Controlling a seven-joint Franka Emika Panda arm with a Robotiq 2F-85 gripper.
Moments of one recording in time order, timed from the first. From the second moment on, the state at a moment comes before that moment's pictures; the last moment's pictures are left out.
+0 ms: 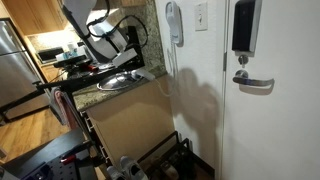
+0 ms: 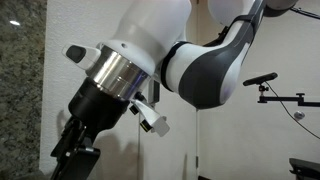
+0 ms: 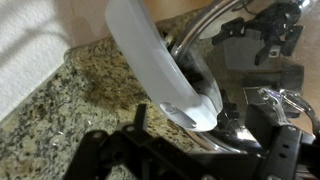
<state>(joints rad) 0.09 0.64 0.46 -1.88 -1.13 2.96 0.26</state>
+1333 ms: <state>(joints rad) 0.05 0.67 0.47 -1.81 -0.83 3.04 0.01</state>
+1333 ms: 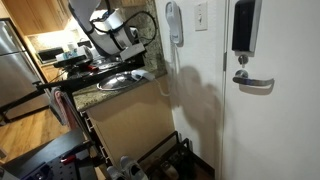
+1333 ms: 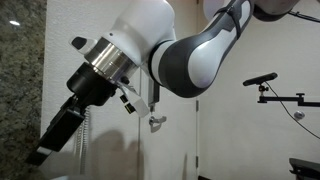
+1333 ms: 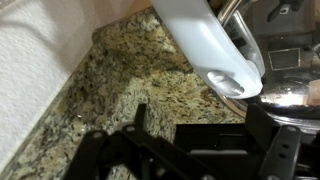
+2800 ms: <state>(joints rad) 0.12 0.76 0.42 -1.73 -0.37 3.00 -0.31</state>
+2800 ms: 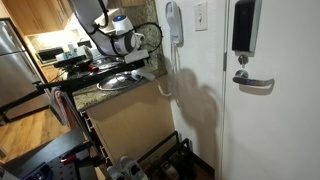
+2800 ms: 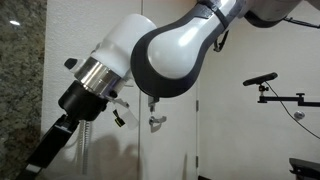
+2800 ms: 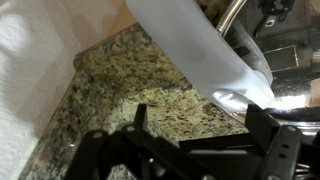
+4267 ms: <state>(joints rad) 0.17 0.80 0.39 -1.67 -0.32 2.79 -0.47</state>
